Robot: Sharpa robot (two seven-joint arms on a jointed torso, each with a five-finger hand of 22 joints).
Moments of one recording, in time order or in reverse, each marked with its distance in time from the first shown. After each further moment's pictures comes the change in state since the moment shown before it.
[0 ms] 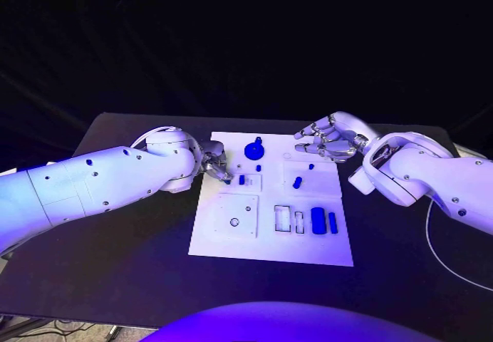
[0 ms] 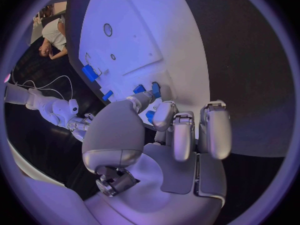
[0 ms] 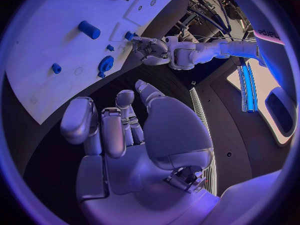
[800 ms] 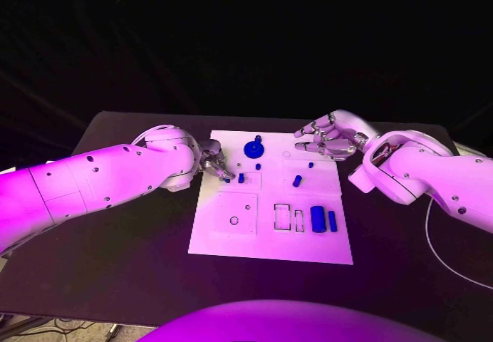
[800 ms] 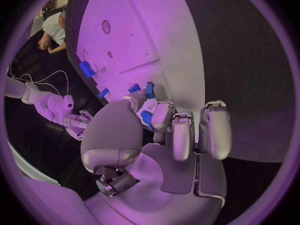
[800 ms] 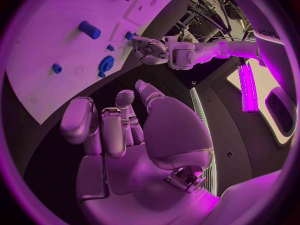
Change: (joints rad) left arm 0.000 0.011 -0.001 -0.025 0.043 -0.002 -0.034; left_hand -0.063 -0.021 -0.173 0.105 0.003 0.048 -0.037 0.000 -0.005 0.010 -0.010 0.009 0.011 0.000 0.000 0.000 0.001 0.000 0.000 0.000 0.005 0.000; right arm 0.000 -0.001 0.000 -0.001 0.001 0.000 0.000; right_hand 0.000 0.000 0.000 0.000 0.000 0.000 0.000 0.000 0.000 0.000 0.000 0.000 0.000 0.000 0.000 0.000 0.000 0.000 0.000 0.000 0.000 0.000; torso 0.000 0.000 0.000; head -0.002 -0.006
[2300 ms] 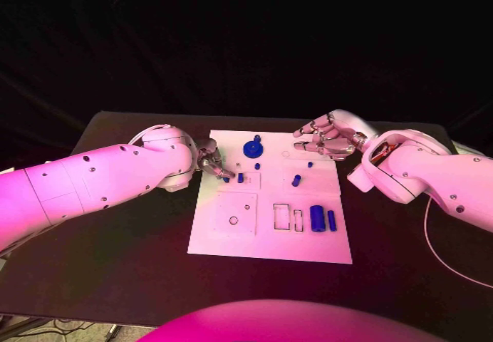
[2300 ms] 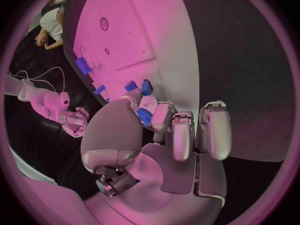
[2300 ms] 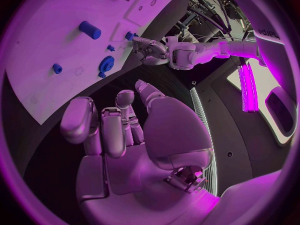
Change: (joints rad) left arm -0.001 -0.007 0.007 0.010 0.012 -0.023 -0.051; left_hand -0.049 0.004 -0.164 0.129 0.000 0.007 0.000 0.000 0.007 0.003 0.004 0.011 0.009 0.000 0.000 0.000 0.000 0.000 0.000 0.000 0.006 0.000; right arm 0.000 0.001 0.000 -0.003 0.001 0.003 0.000; right_hand 0.000 0.000 0.000 0.000 0.000 0.000 0.000 0.000 0.000 0.000 0.000 0.000 0.000 0.000 0.000 -0.004 -0.004 0.000 0.000 0.000 -0.004 -0.002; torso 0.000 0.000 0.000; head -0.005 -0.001
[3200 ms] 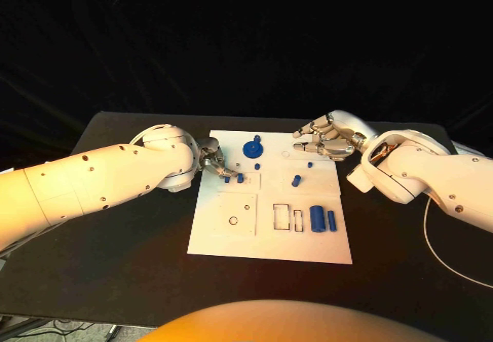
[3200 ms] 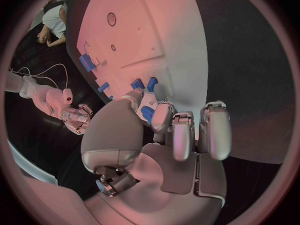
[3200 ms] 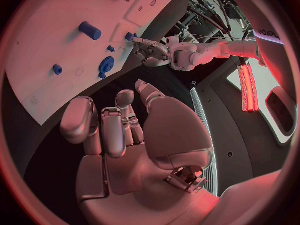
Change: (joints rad) left arm 0.001 -0.002 0.006 0.021 0.023 -0.020 -0.003; left_hand 0.008 0.008 -0.005 0.000 0.000 0.004 0.004 0.000 0.002 0.004 -0.003 0.000 0.004 0.000 0.000 0.000 0.000 0.000 -0.004 -0.004 0.004 0.000; right arm -0.001 0.003 0.000 -0.004 0.000 0.005 0.000; right_hand 0.000 0.000 0.000 0.000 0.000 0.000 0.000 0.000 0.000 0.000 0.000 0.000 0.000 0.000 0.000 0.000 0.000 0.000 0.000 0.000 0.000 0.000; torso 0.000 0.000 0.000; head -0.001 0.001
